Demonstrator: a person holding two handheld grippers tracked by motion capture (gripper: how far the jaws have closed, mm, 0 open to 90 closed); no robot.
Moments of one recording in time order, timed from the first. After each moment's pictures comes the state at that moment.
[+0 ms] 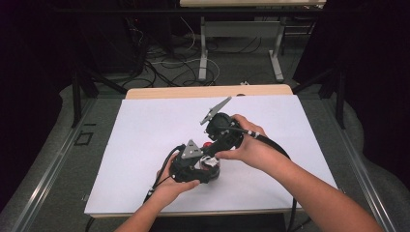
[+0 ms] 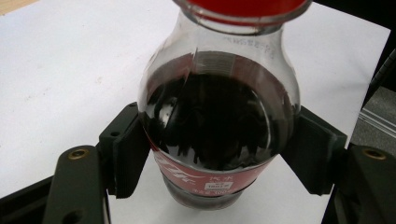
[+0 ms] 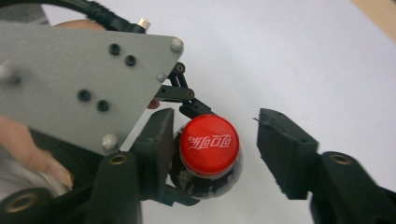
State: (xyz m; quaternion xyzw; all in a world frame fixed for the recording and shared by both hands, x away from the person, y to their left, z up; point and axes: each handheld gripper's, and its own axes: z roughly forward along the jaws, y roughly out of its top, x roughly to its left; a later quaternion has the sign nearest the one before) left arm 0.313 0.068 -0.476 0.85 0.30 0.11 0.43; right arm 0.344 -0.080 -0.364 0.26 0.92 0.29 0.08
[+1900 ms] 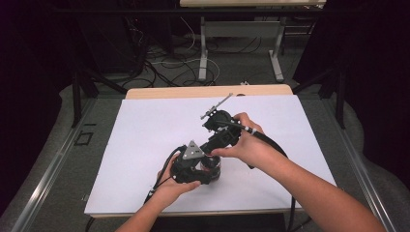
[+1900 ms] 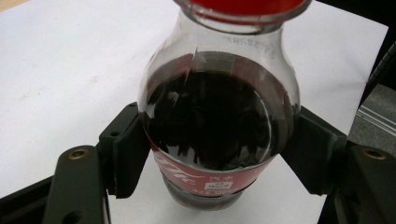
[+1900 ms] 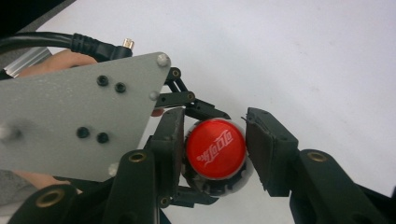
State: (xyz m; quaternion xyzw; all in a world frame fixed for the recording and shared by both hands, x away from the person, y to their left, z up) left arm 0.312 0.066 -0.477 0.85 0.29 0.11 0.43; right arm 0.344 -0.076 -0.361 0.35 0.89 0.29 0.05
